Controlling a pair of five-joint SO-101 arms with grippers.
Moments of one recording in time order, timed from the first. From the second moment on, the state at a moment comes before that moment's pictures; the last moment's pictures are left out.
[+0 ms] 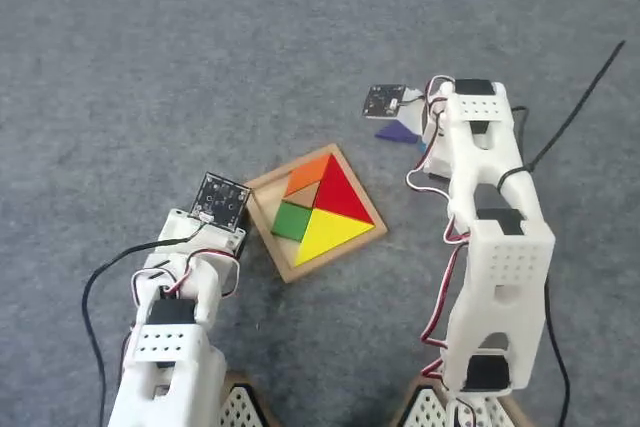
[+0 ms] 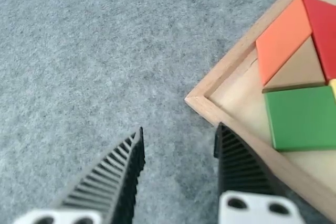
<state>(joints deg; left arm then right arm) -7.6 -61.0 96.5 16.2 -17.9 -4.3 39.4 -18.9 73.5 70.5</state>
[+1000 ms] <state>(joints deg) -7.6 -61.0 96.5 16.2 -17.9 -8.2 40.6 -23.6 81.2 34.9</state>
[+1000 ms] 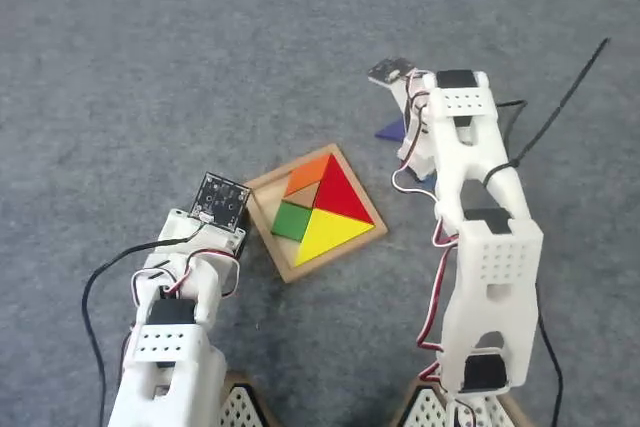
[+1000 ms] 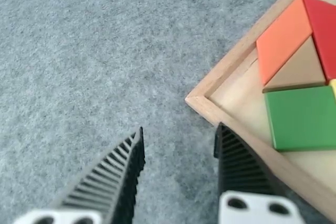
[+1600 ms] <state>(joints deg) -7.6 -61.0 96.5 16.2 -17.9 -8.4 42.6 -24.7 78.9 14.6</state>
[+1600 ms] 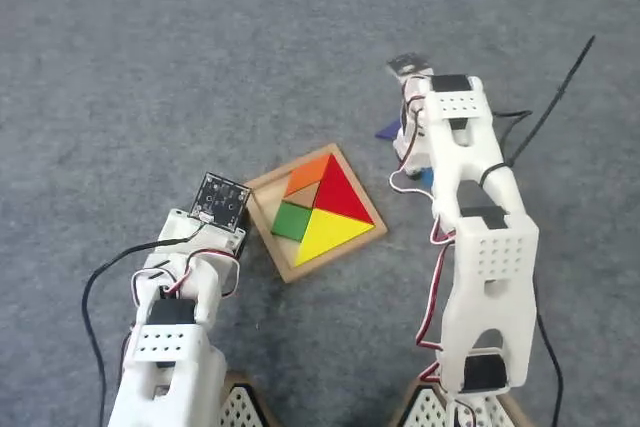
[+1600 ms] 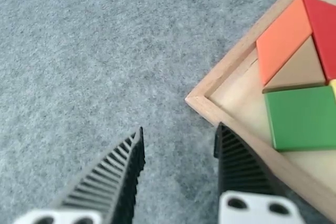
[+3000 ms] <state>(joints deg) -7.6 -61.0 96.5 16.2 -17.9 -9.8 42.6 -25.2 74.5 -19.8</state>
